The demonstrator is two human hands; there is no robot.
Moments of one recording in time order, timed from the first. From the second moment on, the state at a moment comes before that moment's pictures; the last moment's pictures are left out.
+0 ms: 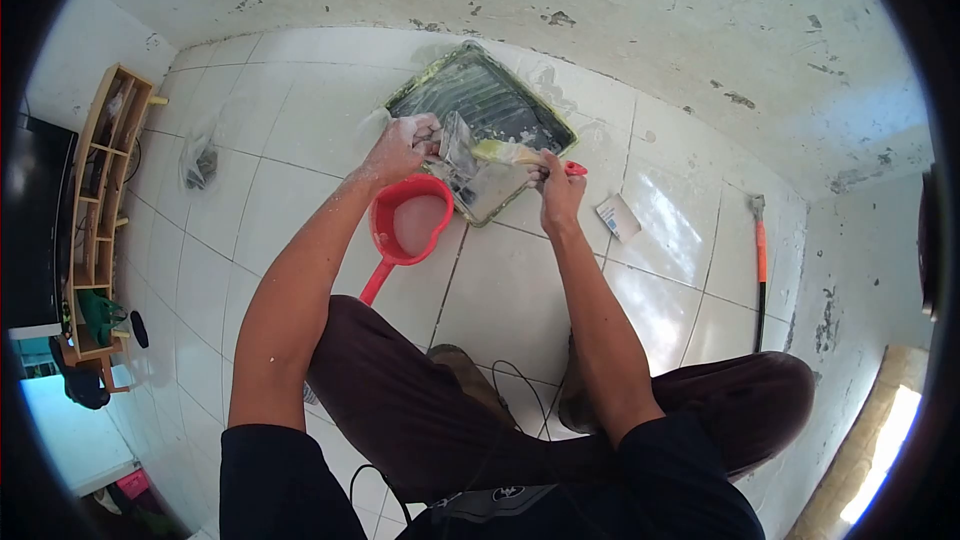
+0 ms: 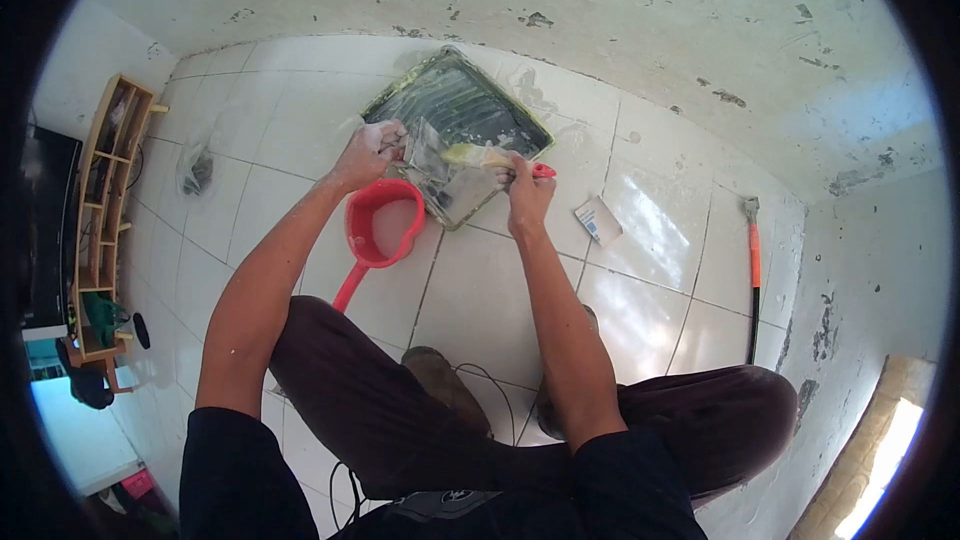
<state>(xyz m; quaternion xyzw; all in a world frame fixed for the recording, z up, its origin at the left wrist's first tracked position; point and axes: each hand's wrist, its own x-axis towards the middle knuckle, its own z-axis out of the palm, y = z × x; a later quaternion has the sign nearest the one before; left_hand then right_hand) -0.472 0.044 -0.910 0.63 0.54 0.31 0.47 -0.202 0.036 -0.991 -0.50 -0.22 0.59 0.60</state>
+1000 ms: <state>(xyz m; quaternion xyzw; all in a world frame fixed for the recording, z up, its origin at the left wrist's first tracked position) -0.452 0.150 -1.003 0.32 0.78 0.42 0.34 -0.179 0.041 -0.953 -0.54 -0.67 0.36 0.36</state>
